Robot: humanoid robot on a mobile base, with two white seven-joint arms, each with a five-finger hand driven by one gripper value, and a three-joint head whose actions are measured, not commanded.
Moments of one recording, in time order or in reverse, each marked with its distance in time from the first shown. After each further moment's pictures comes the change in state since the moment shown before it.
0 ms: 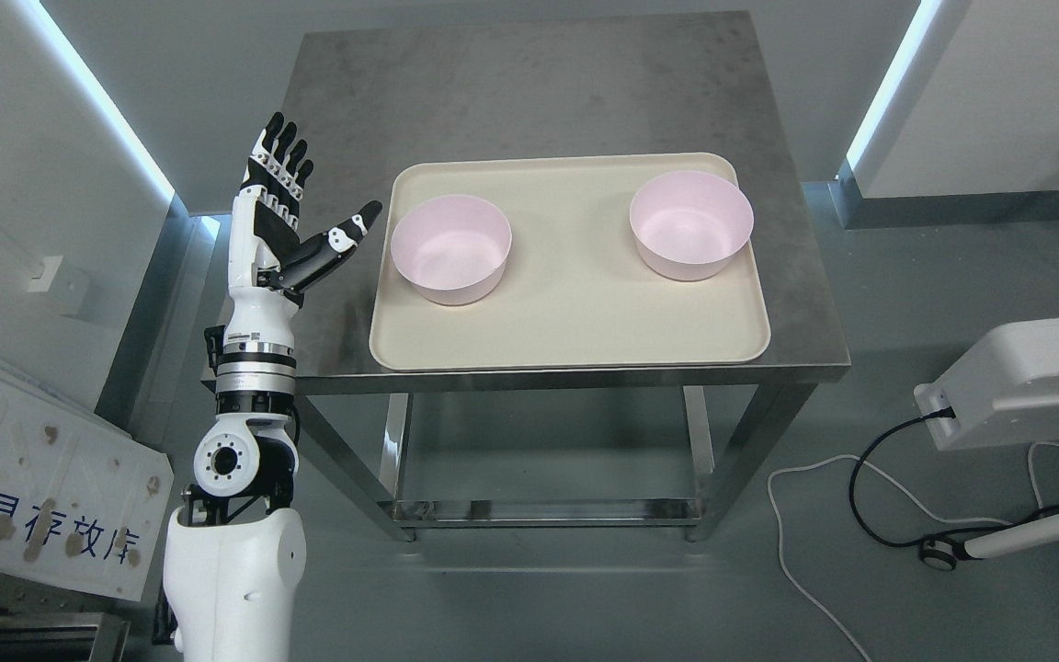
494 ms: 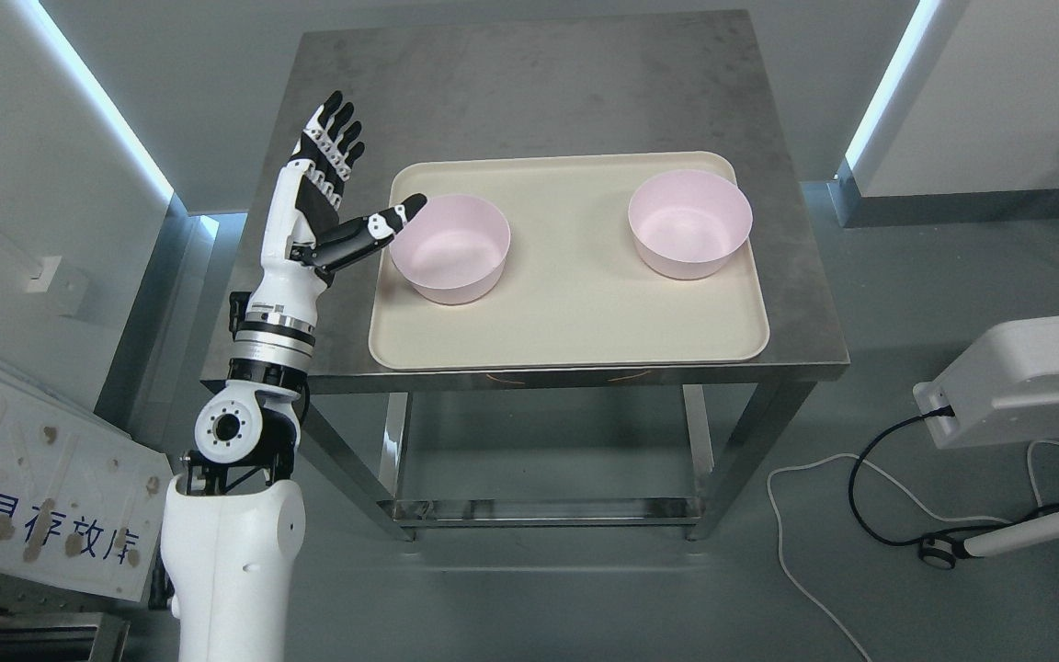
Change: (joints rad) left arm -0.118 0.043 -0.043 0.035 -0.010 0.106 -0.238; right arm 0.000 0.000 0.000 0.000 0.000 0.000 0.000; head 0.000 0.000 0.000
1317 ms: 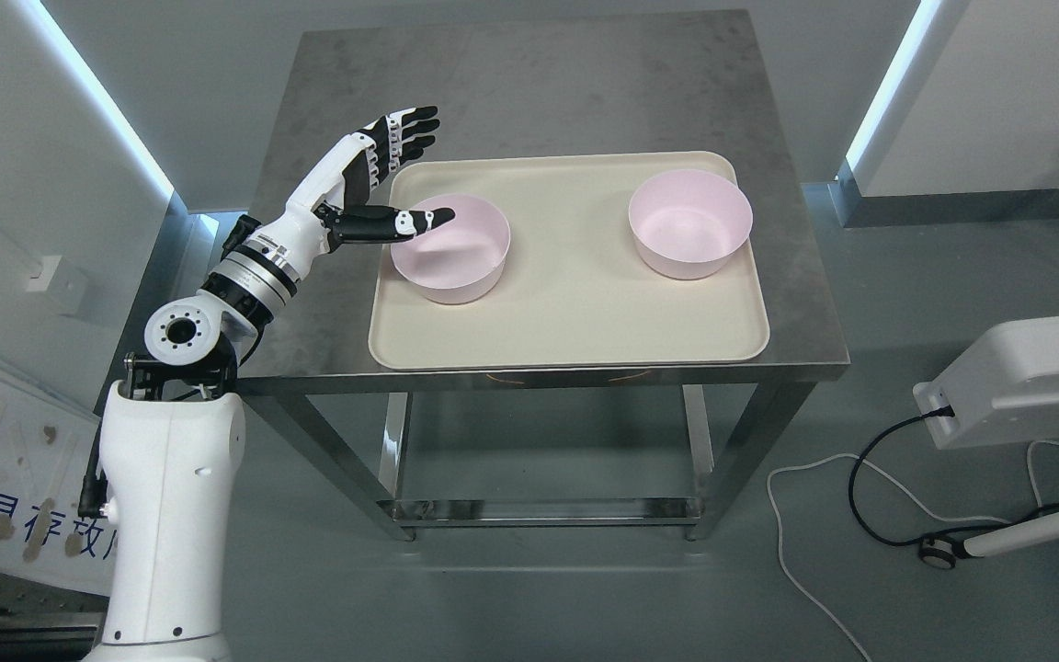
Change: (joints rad) left arm -0.181 0.139 -0.032 0.199 -0.130 0.067 -0.318; right arm 0.000 0.000 0.000 0.000 0.000 0.000 0.000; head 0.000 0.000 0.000
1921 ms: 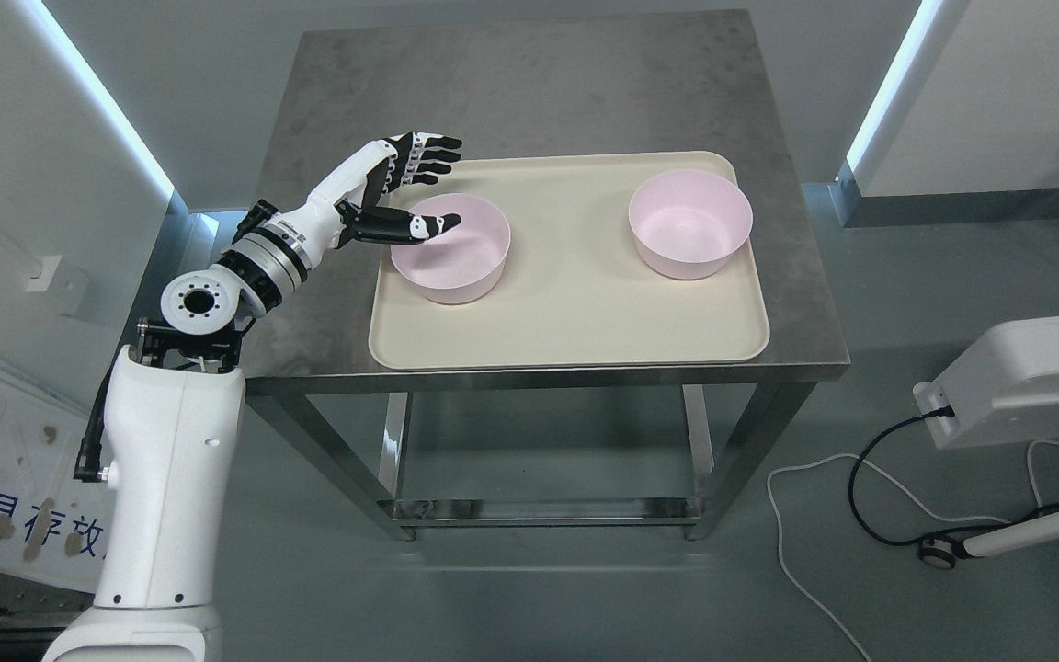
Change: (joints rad) left arm -0.077 0.024 -0.088 0.078 -0.135 0.015 -0.015; right arm 0.000 0.000 0.000 0.000 0.000 0.000 0.000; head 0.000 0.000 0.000
